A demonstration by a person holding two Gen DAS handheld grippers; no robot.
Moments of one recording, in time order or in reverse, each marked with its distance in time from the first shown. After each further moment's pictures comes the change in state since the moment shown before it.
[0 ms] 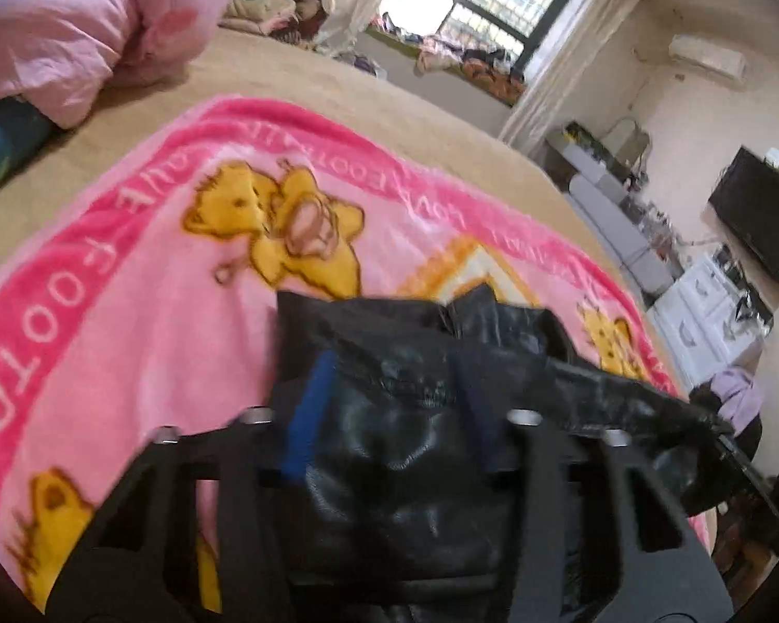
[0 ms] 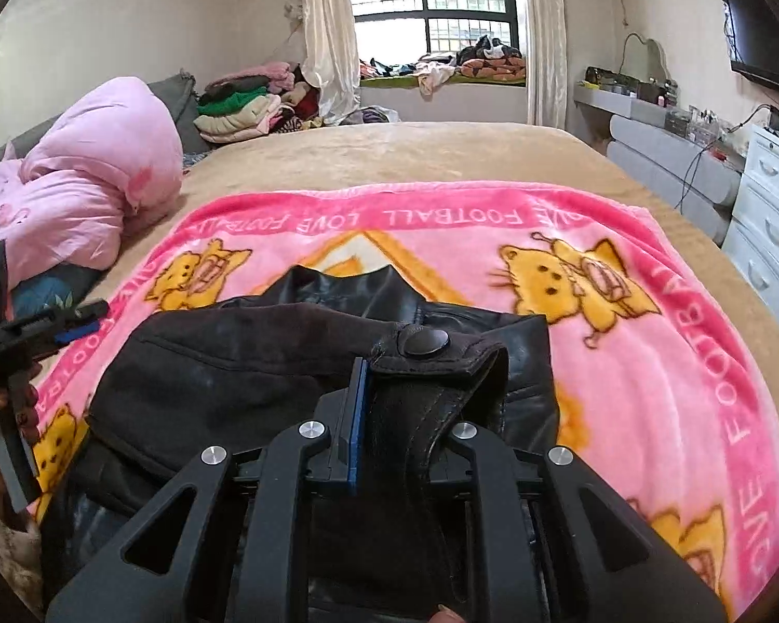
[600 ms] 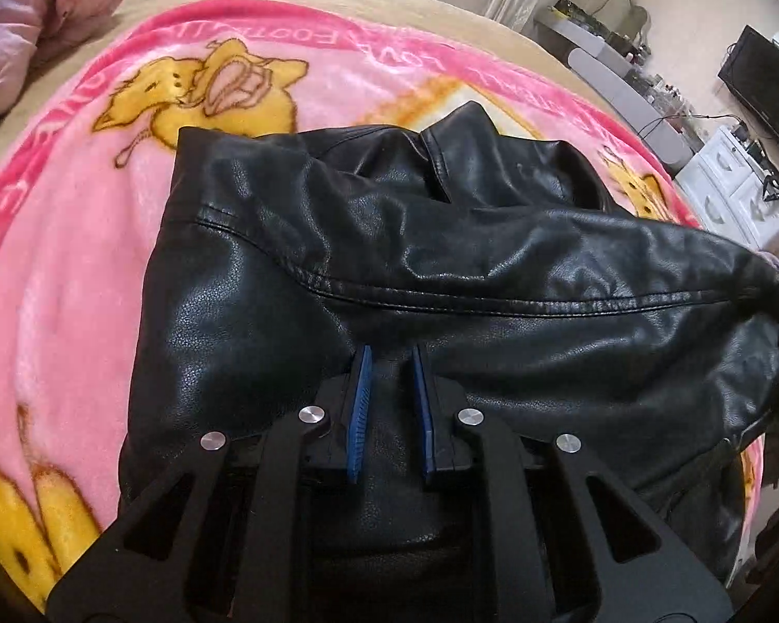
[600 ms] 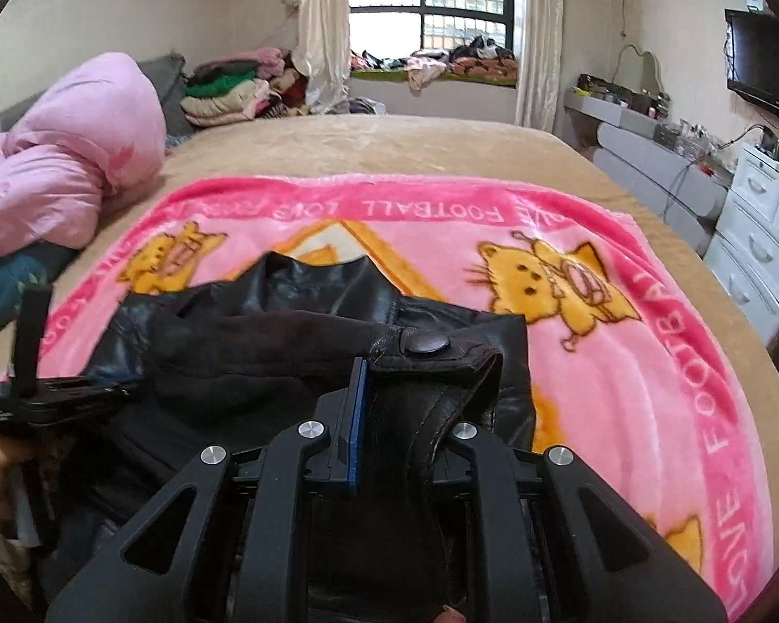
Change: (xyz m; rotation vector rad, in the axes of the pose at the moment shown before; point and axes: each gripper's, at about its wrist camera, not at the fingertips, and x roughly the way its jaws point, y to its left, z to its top) left arm 0.072 -0.027 -0.059 0.154 0.275 0.059; right arm 0.017 -0.003 -0.003 -0.019 0.046 -0.076
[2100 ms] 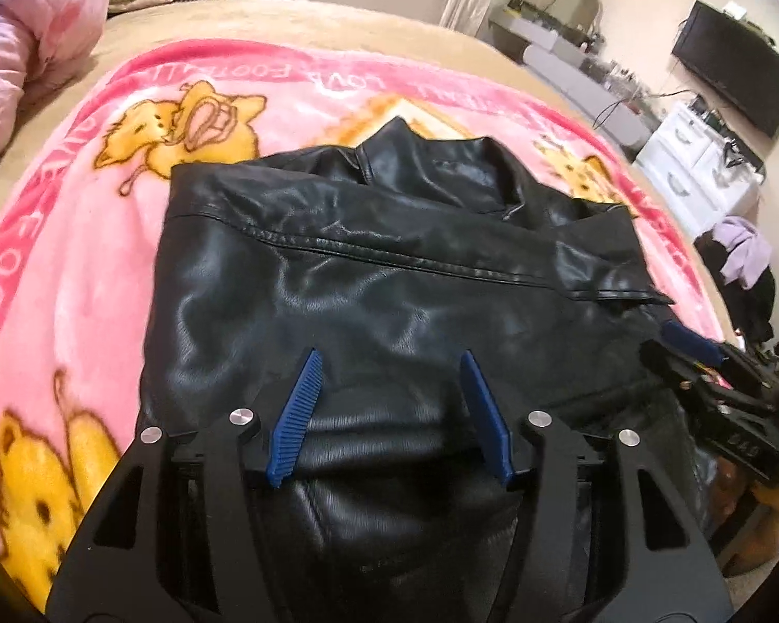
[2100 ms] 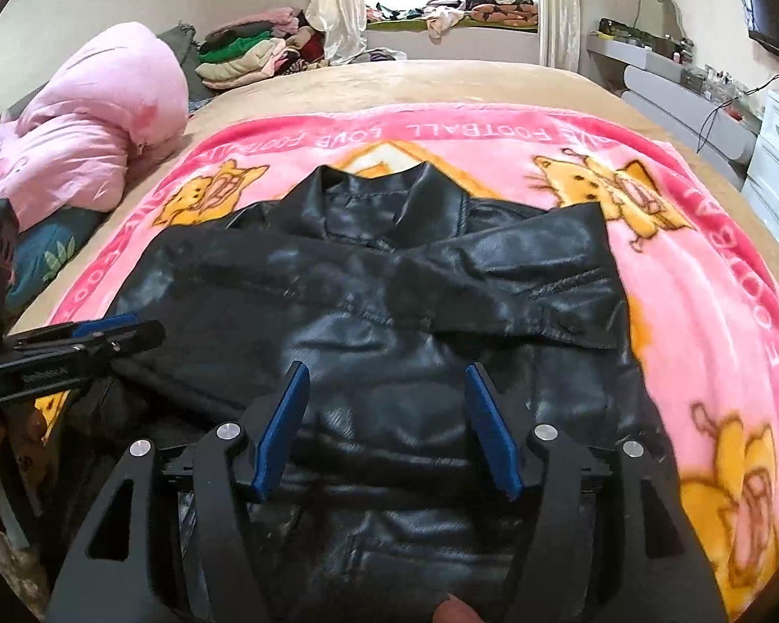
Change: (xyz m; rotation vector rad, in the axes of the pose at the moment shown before) left arm -0.056 -0.030 -0.026 0.111 -0.043 -0.049; right arm 0.008 0.046 -0.051 0.015 0.124 0.122
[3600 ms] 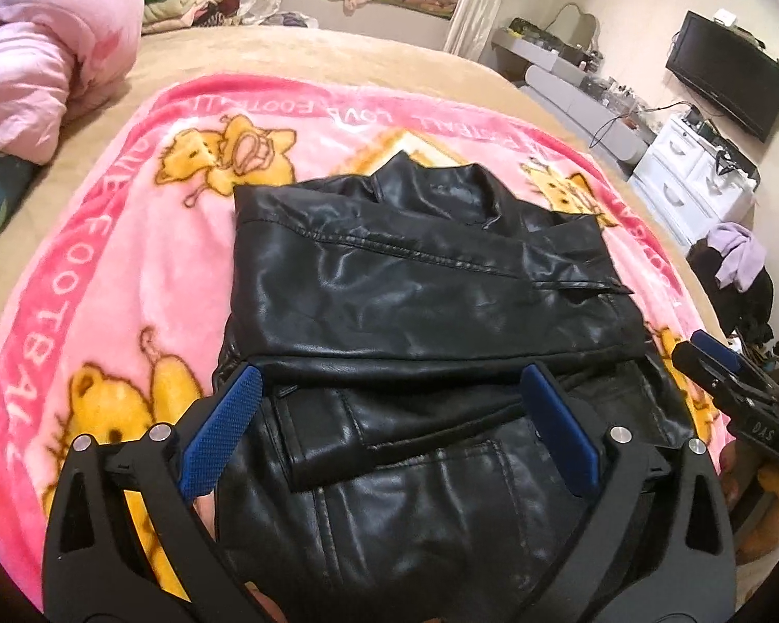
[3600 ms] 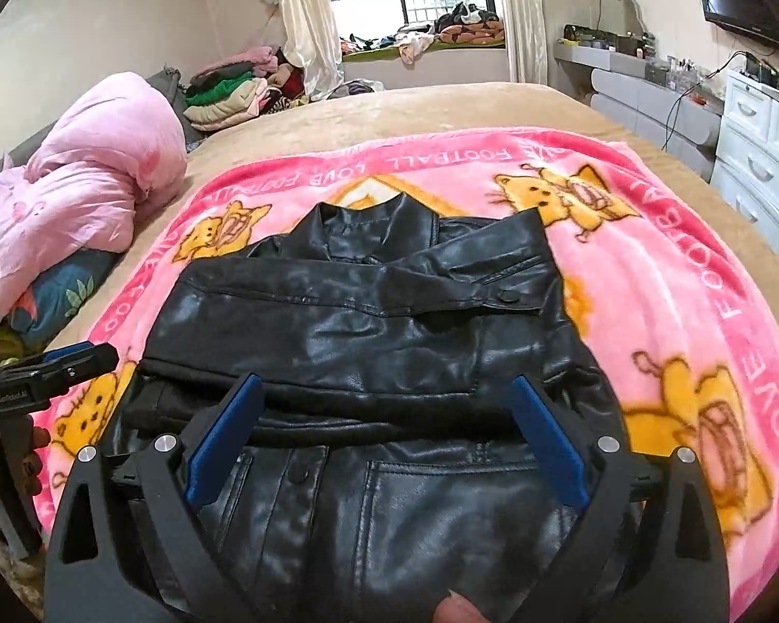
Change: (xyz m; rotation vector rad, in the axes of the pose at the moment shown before) left arm -0.084 -0.012 -0.023 0.003 -0.066 0.040; right arm -0.087 -0.007 -0.021 0.105 -0.099 -0.034
